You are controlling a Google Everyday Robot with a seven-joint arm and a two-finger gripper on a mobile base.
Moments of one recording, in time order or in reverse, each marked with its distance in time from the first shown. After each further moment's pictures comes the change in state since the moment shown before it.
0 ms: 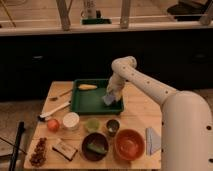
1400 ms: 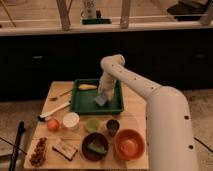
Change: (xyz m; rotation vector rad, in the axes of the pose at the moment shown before) arm -0.030 -0.037 0.022 -0.067 -0.054 -0.161
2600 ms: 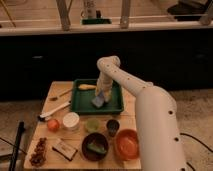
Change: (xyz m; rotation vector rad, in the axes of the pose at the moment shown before) arm -0.007 -0.007 0.026 -0.063 -0.060 -0.032
